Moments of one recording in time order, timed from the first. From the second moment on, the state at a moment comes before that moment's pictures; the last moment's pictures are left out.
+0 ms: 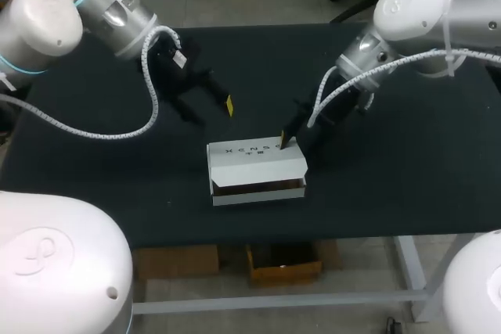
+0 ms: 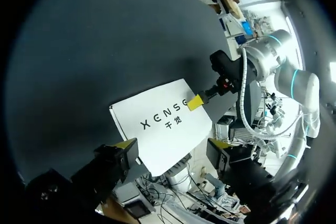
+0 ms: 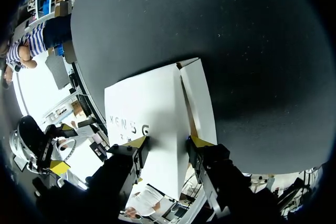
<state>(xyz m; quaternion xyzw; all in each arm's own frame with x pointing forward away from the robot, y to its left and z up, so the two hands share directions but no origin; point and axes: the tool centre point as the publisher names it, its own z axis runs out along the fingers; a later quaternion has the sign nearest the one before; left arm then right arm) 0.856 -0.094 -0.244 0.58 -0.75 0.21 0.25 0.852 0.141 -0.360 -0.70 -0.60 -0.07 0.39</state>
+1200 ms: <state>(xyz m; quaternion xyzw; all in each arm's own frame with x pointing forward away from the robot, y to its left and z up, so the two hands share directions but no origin) 0.840 -0.117 -0.227 0.22 -0.97 0.13 0.04 0.852 0.141 -0.361 -0.70 -0.60 -0.07 0.39</state>
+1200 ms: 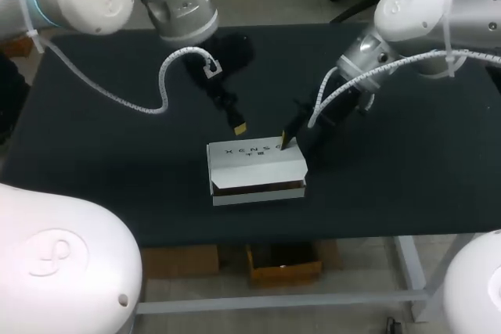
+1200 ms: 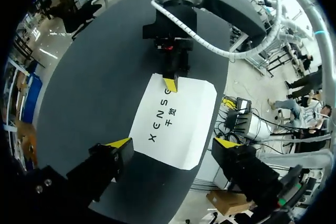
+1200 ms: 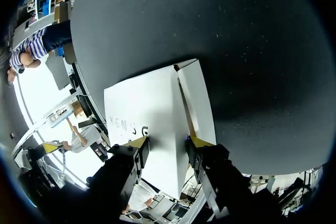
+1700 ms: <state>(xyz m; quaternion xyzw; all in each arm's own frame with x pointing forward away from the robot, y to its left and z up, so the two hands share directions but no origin) 0.852 -0.120 -0.232 0.17 -0.98 0.11 0.00 0.852 0.141 -0.361 -0.70 -0.60 -0.07 0.39</state>
